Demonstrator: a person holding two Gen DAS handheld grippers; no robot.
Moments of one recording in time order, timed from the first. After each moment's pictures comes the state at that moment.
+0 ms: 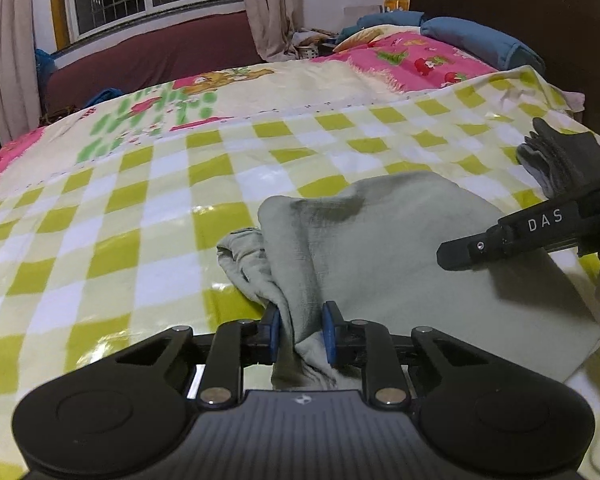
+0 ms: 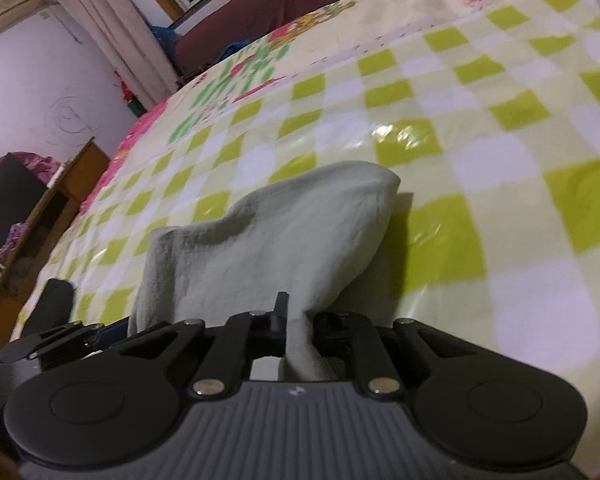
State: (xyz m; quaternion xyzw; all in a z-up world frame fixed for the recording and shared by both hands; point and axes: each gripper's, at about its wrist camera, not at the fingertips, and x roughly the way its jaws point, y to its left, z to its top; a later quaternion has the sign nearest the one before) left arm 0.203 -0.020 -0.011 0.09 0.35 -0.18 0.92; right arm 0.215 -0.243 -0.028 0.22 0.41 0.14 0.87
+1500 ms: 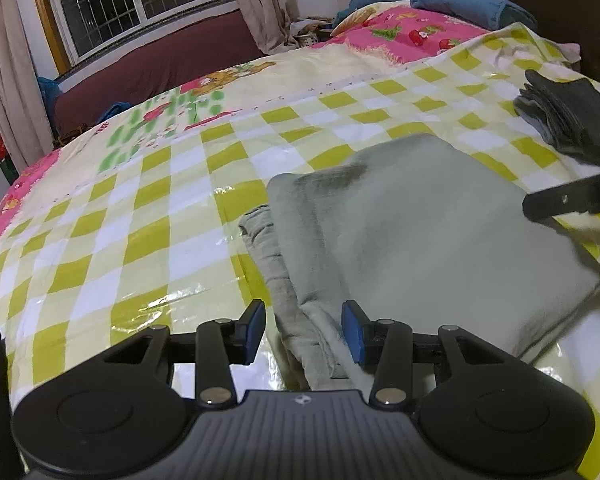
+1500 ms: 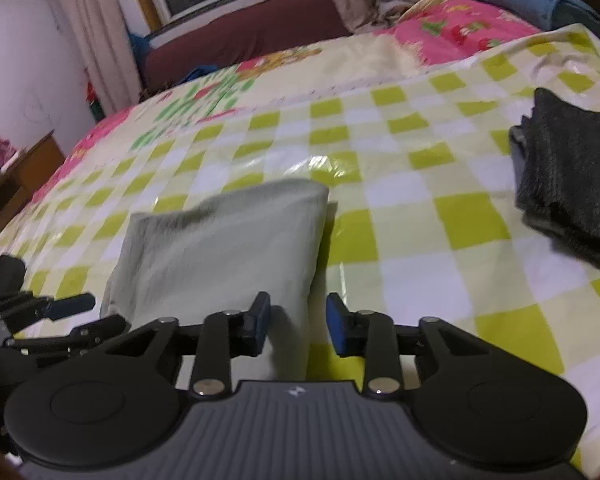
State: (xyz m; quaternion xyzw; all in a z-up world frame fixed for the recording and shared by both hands) left arm 0.160 -0.015 -0.010 0.17 0.35 -0.15 0.91; right arm 0.146 -0.248 -0.005 0.13 0.38 0.06 0.91
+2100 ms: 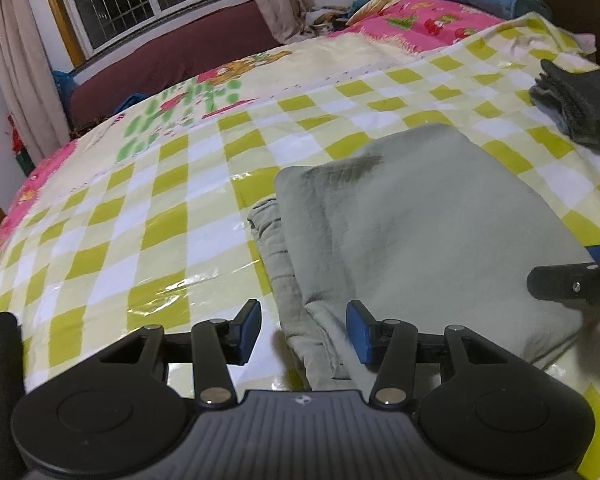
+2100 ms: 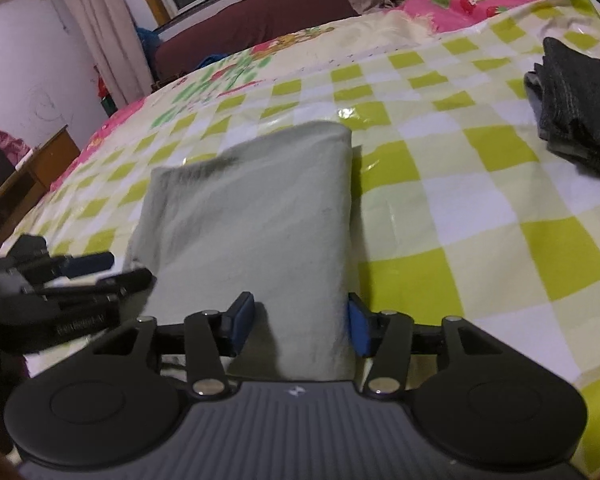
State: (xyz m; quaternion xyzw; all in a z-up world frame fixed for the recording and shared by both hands) left arm 0.156 -0.017 -0.011 0.18 0.36 -0.11 0.91; right arm 0.113 -0.221 -0.032 0.15 0.38 0.09 0.91
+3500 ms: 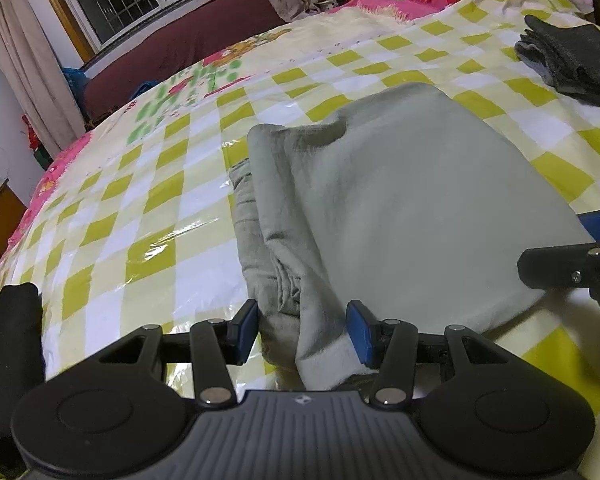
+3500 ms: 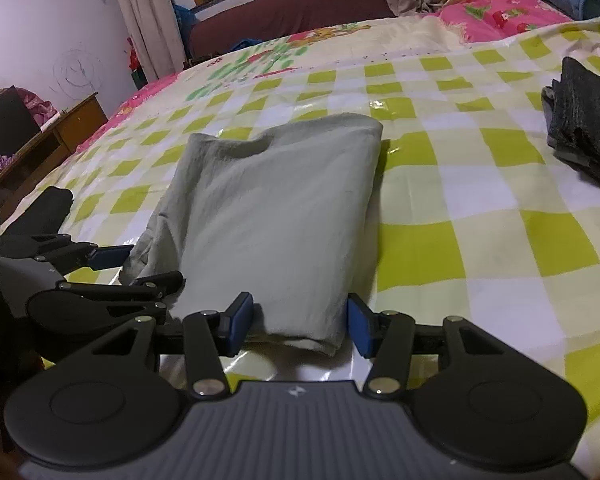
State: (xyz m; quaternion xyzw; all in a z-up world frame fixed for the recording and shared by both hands) left arm 0.112 -0.039 -0.024 0.21 0.38 -0.09 0.89; right arm 0.079 -0.214 -0.022 0.11 0.39 0.12 0.91
